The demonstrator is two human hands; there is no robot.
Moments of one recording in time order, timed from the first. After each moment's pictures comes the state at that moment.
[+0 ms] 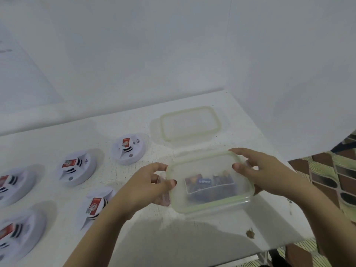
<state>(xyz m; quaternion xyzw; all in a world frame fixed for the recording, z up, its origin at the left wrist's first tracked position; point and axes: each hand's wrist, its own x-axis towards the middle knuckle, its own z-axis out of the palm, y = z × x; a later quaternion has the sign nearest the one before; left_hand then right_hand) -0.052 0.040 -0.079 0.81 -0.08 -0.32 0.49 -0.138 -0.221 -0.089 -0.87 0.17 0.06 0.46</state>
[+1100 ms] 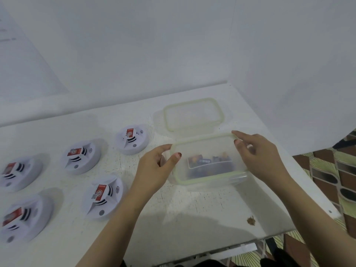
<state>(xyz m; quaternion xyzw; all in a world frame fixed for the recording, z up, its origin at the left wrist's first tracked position) -0.043 0.027 -0.122 0.86 -0.14 -0.06 0.49 -0.124 -0.206 -0.113 -0.88 0.20 -0.17 0.39</state>
